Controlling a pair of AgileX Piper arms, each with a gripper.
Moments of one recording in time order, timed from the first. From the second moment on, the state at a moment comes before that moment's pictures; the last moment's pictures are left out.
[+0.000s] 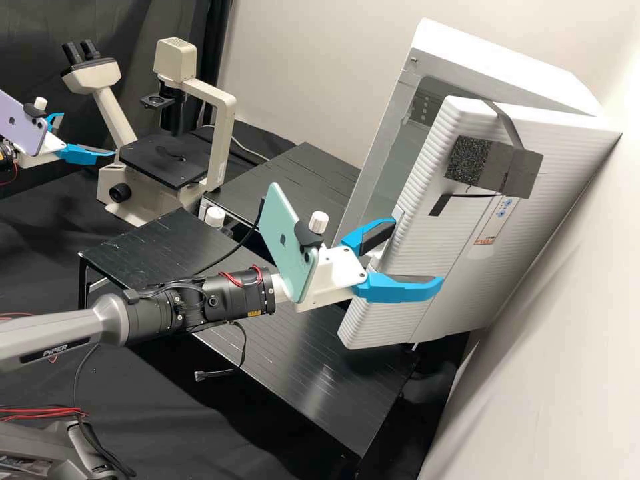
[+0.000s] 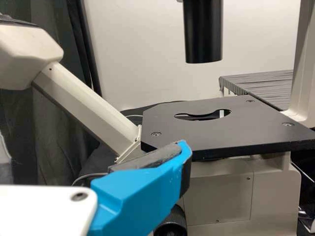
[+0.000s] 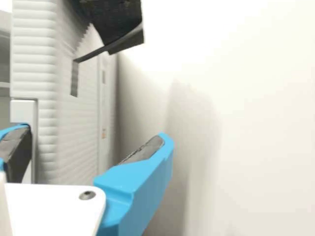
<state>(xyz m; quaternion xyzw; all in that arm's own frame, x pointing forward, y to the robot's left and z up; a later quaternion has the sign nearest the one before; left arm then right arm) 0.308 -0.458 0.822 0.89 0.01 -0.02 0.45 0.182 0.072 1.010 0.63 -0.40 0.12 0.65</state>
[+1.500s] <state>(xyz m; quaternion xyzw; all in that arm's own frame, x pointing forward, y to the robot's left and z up) 0.308 -0.458 0.822 0.89 0.01 -0.02 0.45 0.126 0.119 0.983 0.64 -0.37 0.31 0.60</state>
